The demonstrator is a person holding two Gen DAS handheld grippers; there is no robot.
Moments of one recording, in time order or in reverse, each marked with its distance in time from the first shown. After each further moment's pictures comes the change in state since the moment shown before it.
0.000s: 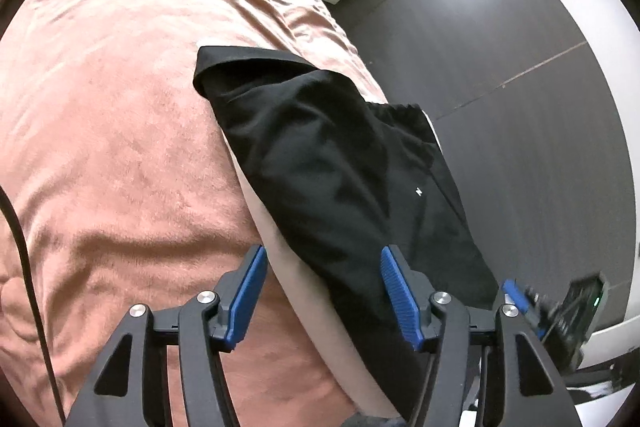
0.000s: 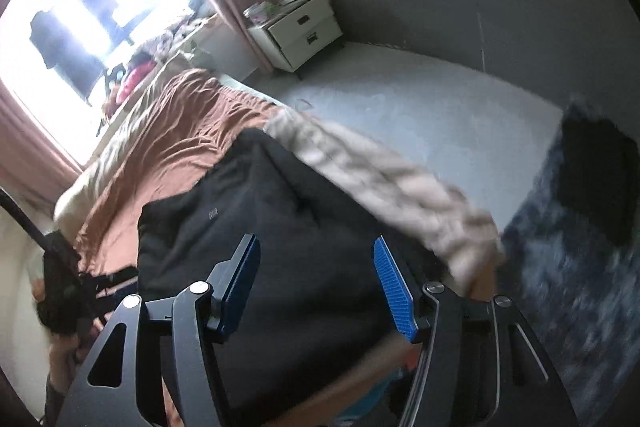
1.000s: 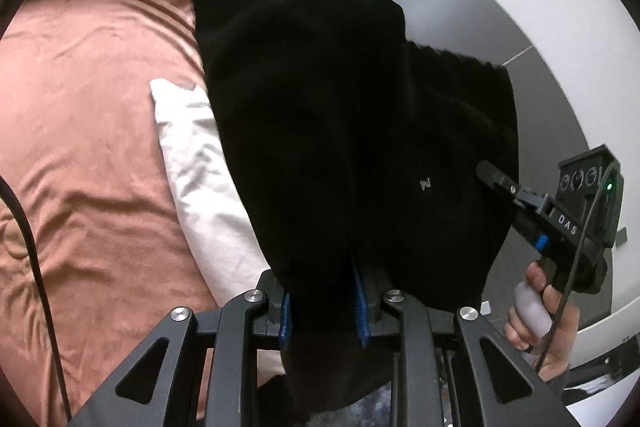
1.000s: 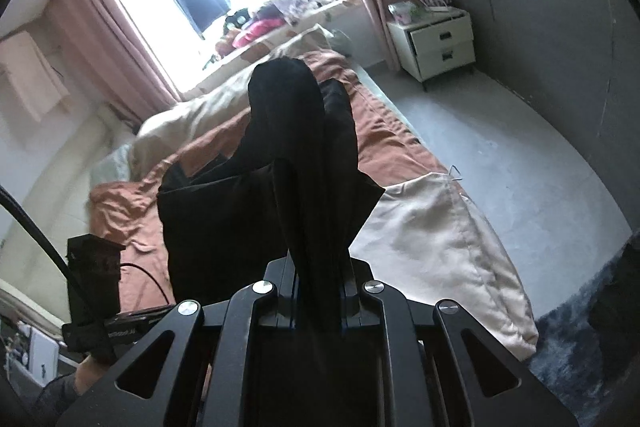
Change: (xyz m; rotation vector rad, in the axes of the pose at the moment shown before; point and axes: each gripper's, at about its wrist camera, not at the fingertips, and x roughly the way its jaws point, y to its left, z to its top) left arm -0.073 -0.102 -0.059 0.012 -0.121 -0.074; right arm 0.052 0.064 0.092 -0.409 0.105 0.272
